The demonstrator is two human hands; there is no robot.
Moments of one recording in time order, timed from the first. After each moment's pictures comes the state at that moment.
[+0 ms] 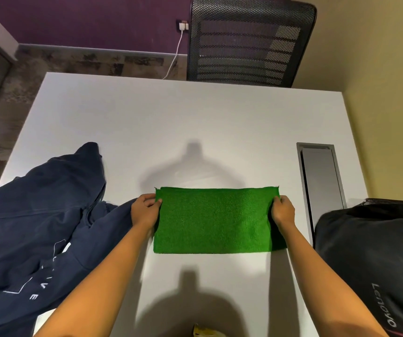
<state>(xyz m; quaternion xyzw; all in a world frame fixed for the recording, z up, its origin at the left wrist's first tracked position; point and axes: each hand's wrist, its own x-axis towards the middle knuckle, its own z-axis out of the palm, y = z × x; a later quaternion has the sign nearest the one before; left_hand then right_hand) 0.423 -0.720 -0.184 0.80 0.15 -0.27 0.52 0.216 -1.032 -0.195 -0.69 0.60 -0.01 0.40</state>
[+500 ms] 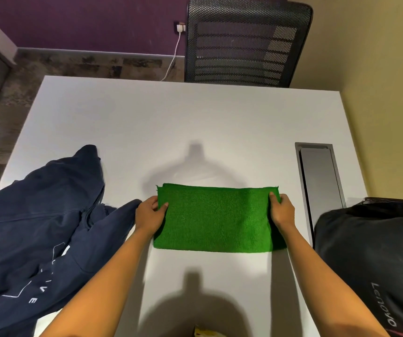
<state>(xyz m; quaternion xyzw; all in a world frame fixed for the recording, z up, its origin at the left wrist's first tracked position) 0.417 -0.719 -0.186 0.87 -0.01 -0.29 0.41 0.213 -1.032 -0.190 -0.70 0.58 -0.04 0.42</state>
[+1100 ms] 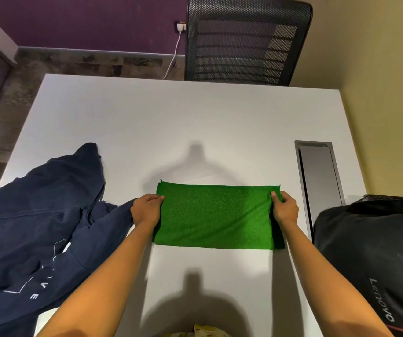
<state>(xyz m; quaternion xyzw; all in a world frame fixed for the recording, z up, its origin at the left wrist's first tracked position) 0.419 -0.731 -0.173 0.88 0.12 -0.23 0.39 0.204 -1.034 -0.192 -0.68 0.59 -0.07 0.43</state>
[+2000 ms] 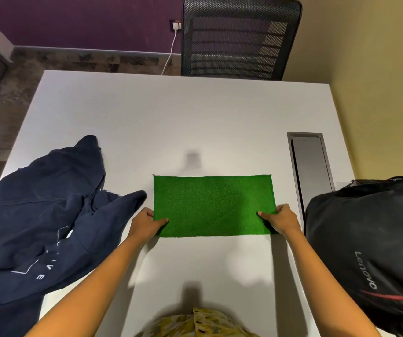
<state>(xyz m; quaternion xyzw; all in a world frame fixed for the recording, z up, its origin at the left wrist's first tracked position) 0.373 -0.673 -0.183 0.89 -0.02 -0.35 0.30 0.146 -1.010 -0.185 -0.71 0.59 0.15 0.35</state>
